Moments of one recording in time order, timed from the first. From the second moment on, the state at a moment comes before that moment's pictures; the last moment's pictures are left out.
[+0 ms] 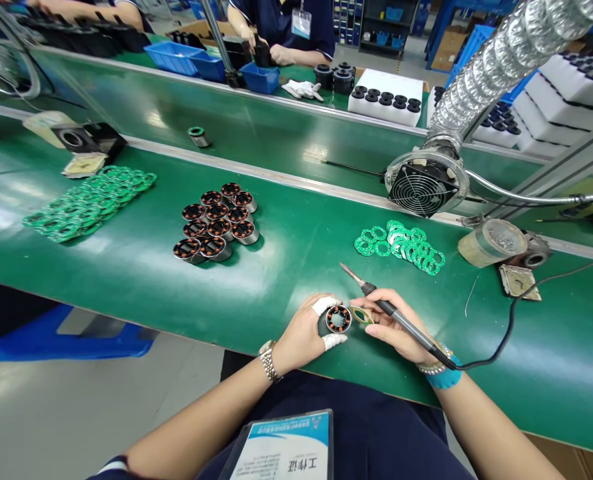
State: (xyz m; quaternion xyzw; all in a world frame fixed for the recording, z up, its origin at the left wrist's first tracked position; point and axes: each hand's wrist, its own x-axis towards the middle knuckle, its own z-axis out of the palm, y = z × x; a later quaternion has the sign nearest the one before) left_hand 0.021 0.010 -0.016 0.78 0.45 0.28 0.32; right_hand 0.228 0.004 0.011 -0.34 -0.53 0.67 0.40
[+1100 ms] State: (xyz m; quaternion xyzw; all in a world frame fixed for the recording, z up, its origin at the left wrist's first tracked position) left_hand 0.015 0.012 -0.015 0.77 0.45 0.26 0.37; right_hand 0.238 0.020 0.009 -0.45 -0.74 0.39 0.29
